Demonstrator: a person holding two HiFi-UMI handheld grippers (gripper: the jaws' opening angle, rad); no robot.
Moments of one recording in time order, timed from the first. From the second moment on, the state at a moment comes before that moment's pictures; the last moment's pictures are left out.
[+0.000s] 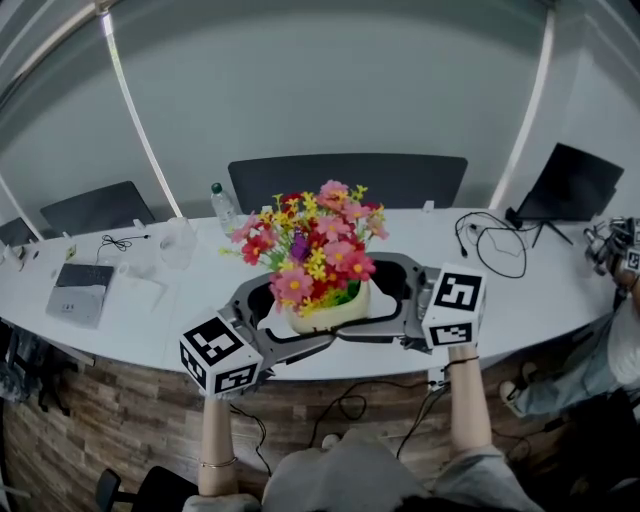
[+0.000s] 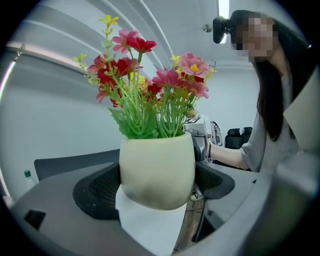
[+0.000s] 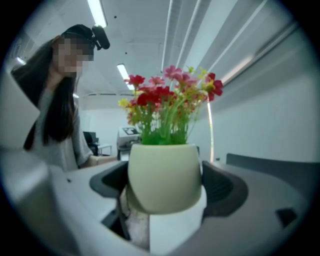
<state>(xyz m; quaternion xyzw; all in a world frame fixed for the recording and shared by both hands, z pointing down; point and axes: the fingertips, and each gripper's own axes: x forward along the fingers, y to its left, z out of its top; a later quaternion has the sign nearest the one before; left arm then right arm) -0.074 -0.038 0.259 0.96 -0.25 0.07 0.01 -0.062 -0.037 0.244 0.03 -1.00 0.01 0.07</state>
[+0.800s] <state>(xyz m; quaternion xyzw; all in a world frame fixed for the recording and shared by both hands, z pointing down) -0.066 -0.128 0.279 0.95 -0.28 0.09 0.03 -0.055 -0.127 0.265 0.00 -1.00 0.03 0.09</state>
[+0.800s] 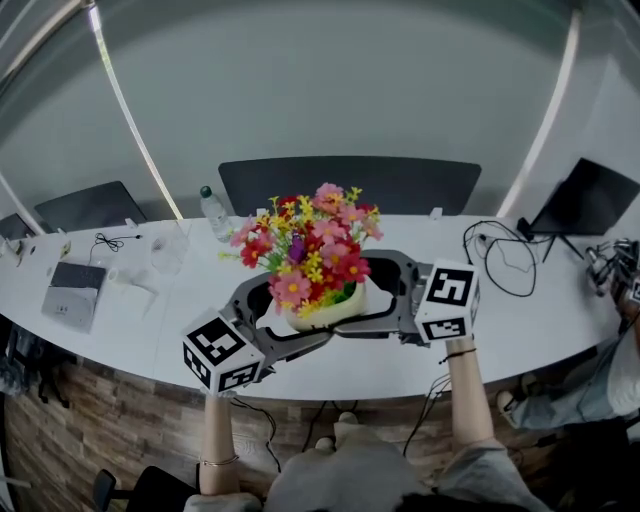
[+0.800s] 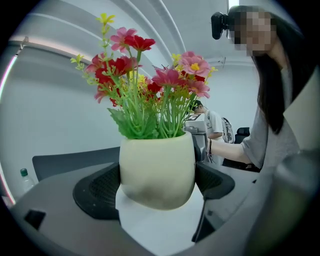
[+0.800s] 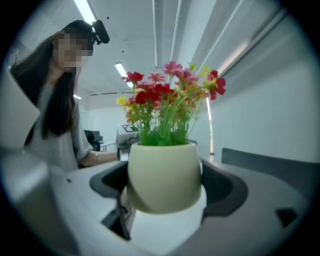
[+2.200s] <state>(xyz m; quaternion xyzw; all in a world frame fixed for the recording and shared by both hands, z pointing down) -0.084 -0.236 0.395 0.94 -0.32 0.12 0.08 -0.073 -0.238 0.383 -0.03 -0.99 0.07 0.11</state>
